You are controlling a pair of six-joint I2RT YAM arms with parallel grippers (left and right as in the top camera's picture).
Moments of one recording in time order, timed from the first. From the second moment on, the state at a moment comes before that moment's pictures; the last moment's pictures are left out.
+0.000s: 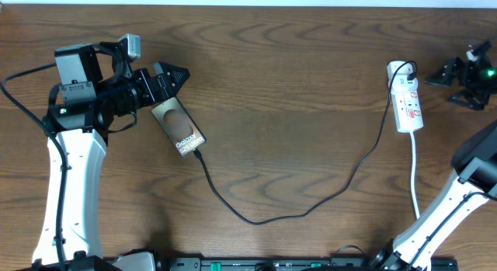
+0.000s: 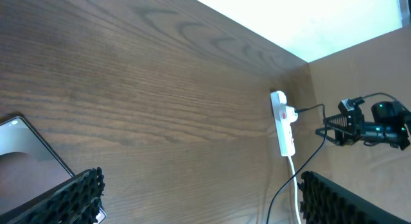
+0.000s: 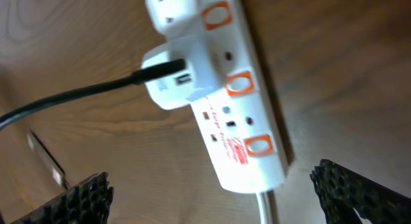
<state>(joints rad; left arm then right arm) 0.17 1.40 1.20 -0.60 0.80 -0.30 -0.58 2.44 2.36 -1.54 -0.57 -0.27</state>
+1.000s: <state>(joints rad) 0.17 1.40 1.20 -0.62 0.80 -0.30 -0.43 2.44 2.34 -1.41 -0.41 -0.27</state>
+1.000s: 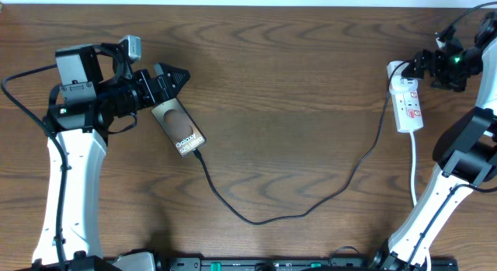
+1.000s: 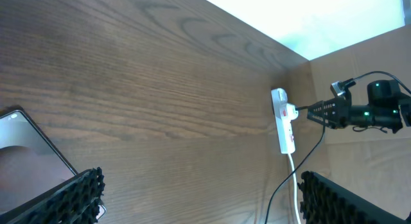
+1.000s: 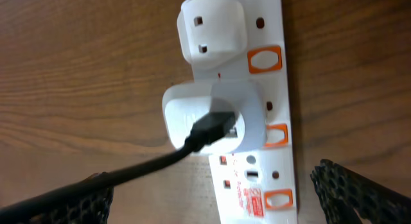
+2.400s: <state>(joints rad) 0.17 1.40 1.20 -0.63 0.79 -0.28 -0.40 2.44 2.17 -1.31 -0.46 -0.25</state>
